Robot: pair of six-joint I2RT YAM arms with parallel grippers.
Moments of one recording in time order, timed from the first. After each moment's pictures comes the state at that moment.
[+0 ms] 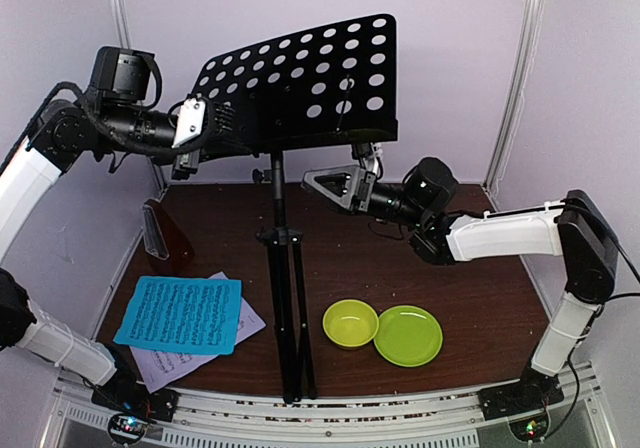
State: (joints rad) left arm -0.71 1.33 1.79 -0.89 0.49 1.10; right arm 0.79 1.73 1.10 1.03 -0.64 0.99
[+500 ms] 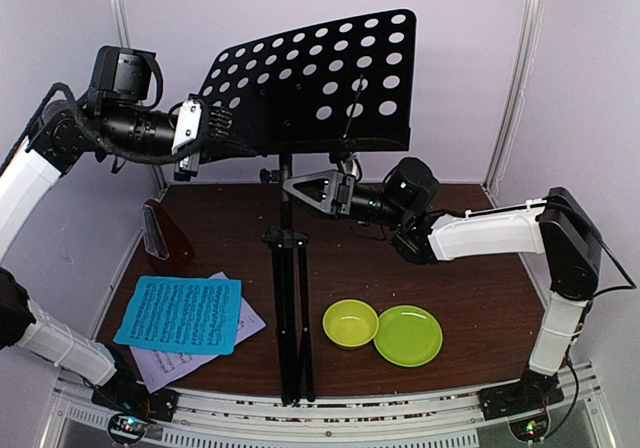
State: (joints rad) left arm -0.73 1.33 1.79 -0.86 0.55 1.13; right arm 0.85 1.83 1.20 1.02 -0.68 1.04
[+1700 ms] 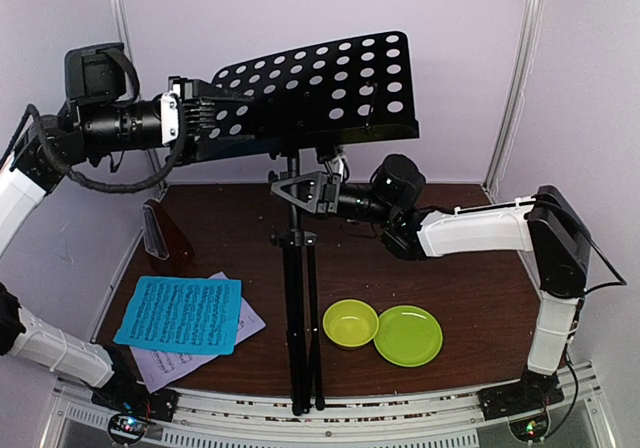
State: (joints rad) left arm -0.79 1.24 1.69 -0.60 0.47 1.20; right arm 0.86 1.89 1.30 0.97 -0.69 1.04
